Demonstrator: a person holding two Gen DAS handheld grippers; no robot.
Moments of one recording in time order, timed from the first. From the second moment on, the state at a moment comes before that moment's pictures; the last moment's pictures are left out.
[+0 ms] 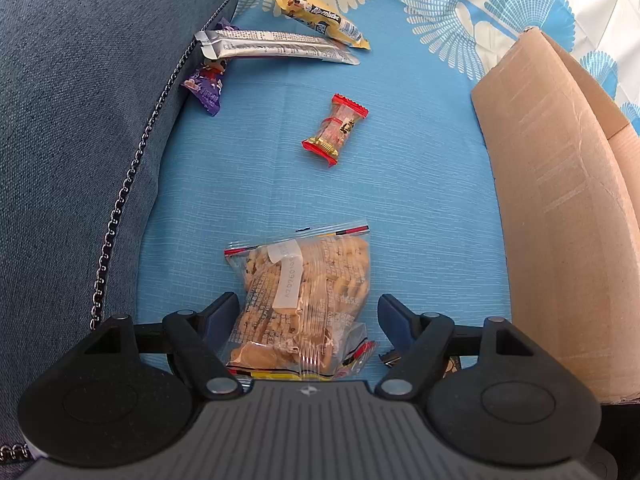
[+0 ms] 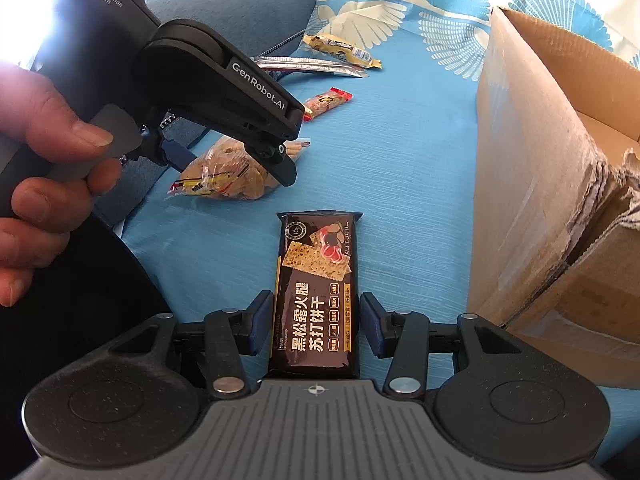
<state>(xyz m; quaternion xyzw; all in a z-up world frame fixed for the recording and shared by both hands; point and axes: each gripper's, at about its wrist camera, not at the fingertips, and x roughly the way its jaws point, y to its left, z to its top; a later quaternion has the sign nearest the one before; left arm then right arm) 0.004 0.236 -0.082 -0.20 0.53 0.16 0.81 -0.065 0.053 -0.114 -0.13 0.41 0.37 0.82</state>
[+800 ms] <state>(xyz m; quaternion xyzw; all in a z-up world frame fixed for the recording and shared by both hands) -0.013 0.235 -0.064 -0.20 0.47 0.15 0.85 -0.090 0.043 -0.089 -0.14 0.34 0.38 0.85</state>
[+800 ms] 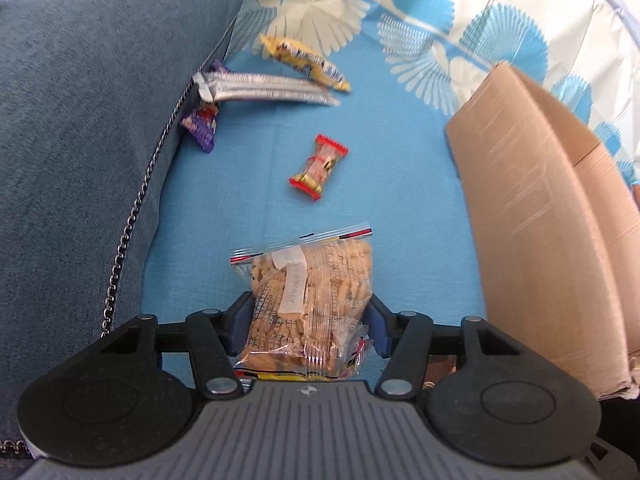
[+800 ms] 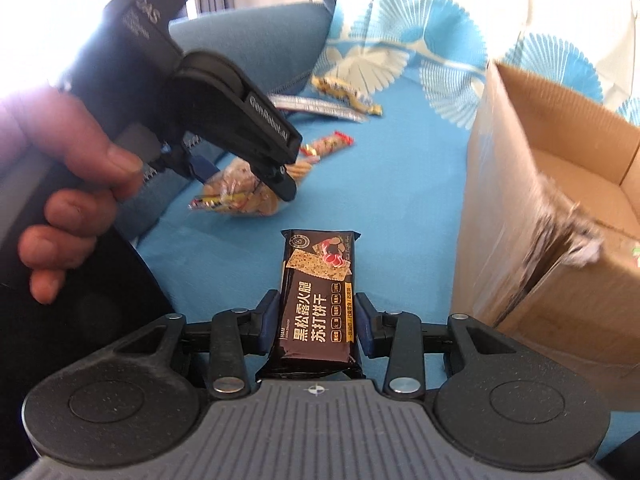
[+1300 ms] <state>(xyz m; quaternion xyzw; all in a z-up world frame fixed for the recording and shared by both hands) -0.050 0.231 -0.032 -0.20 0.34 0.13 0.91 -0.093 0.001 0.006 -0.06 0.24 0.35 0.90</state>
